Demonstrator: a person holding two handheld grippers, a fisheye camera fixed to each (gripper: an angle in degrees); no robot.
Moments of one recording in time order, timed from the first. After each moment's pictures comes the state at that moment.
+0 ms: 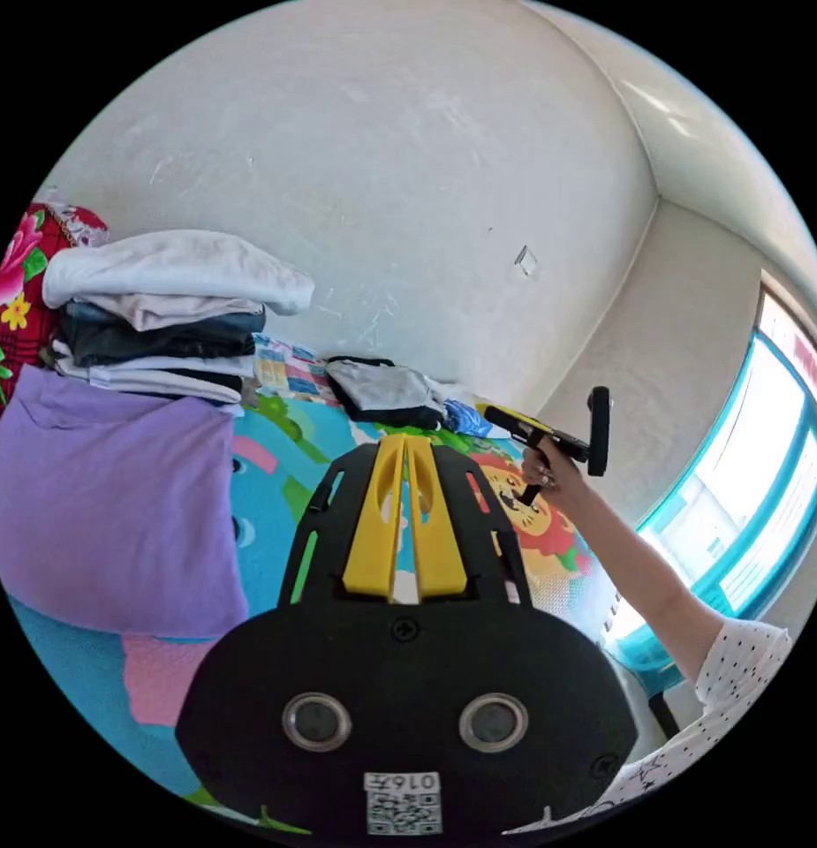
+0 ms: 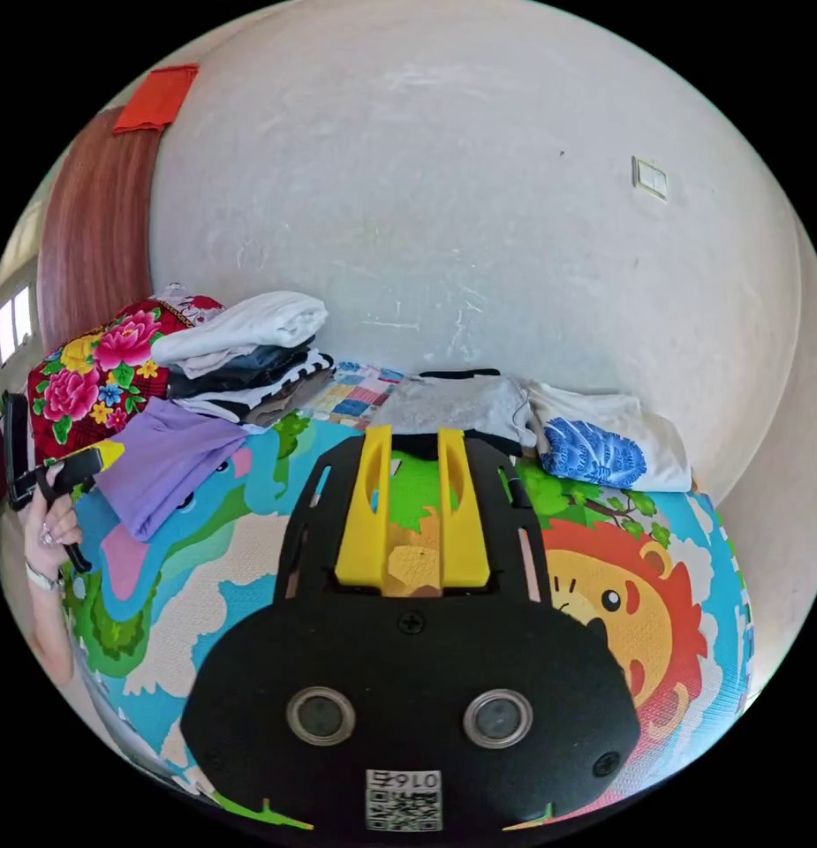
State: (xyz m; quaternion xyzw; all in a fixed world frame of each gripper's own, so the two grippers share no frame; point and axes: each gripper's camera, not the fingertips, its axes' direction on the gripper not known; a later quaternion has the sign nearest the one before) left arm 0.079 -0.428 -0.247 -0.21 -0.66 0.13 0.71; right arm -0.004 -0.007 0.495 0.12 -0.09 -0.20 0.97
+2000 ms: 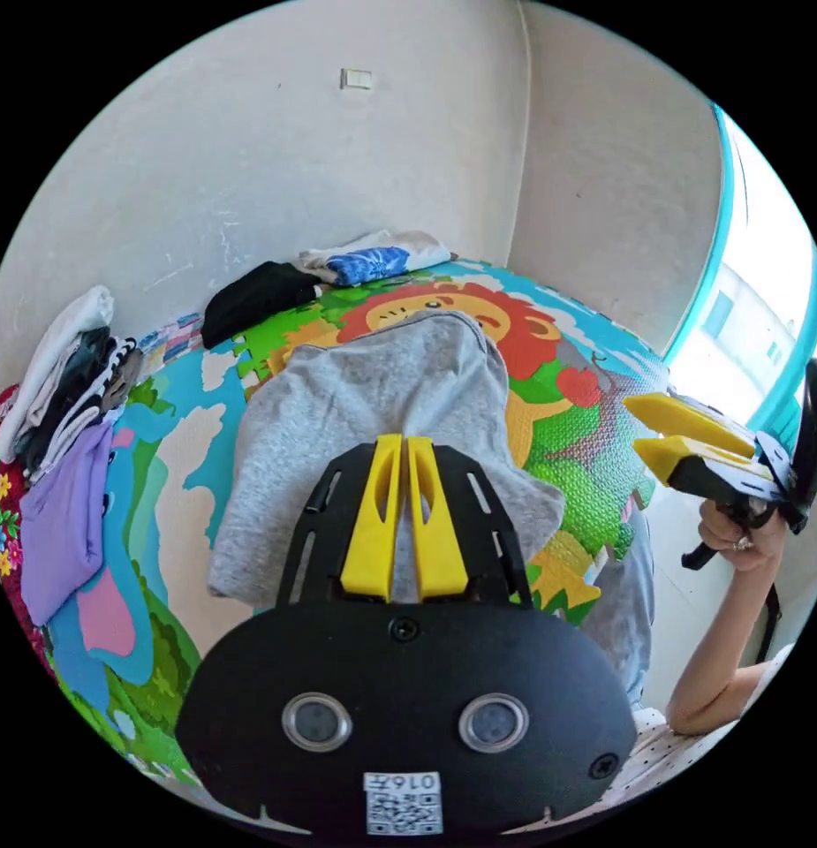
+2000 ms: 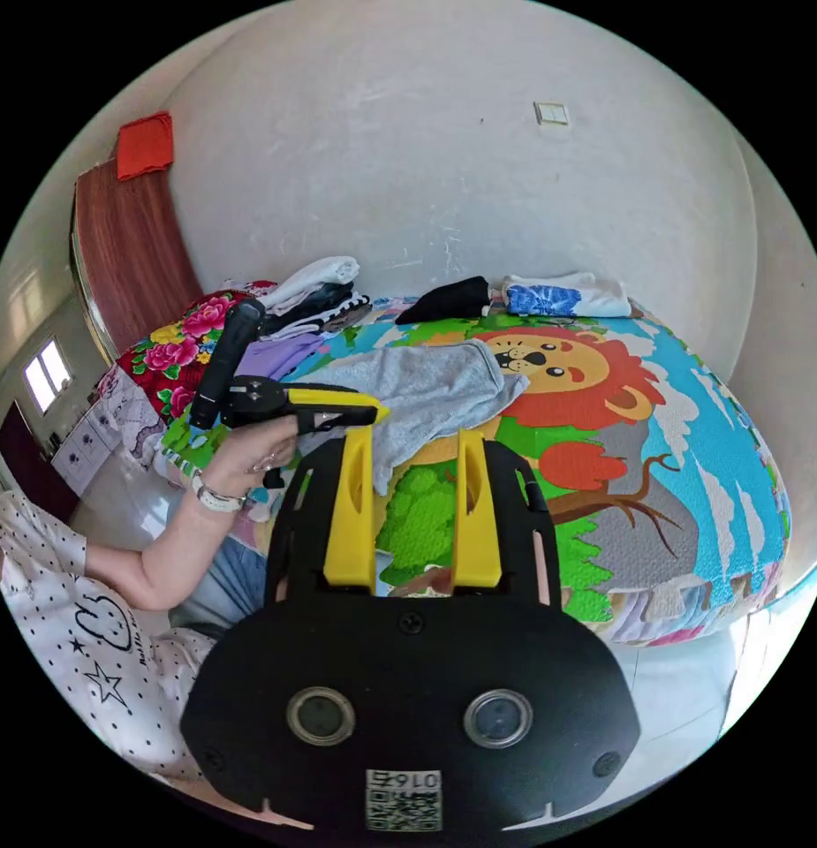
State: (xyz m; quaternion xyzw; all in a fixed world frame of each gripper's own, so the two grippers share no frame) left arm 0.016 -0.061 0.121 -0.46 -0.67 0.19 0.55; right arm 0.330 0.379 0.214 0.09 -0.17 -0.14 0.97
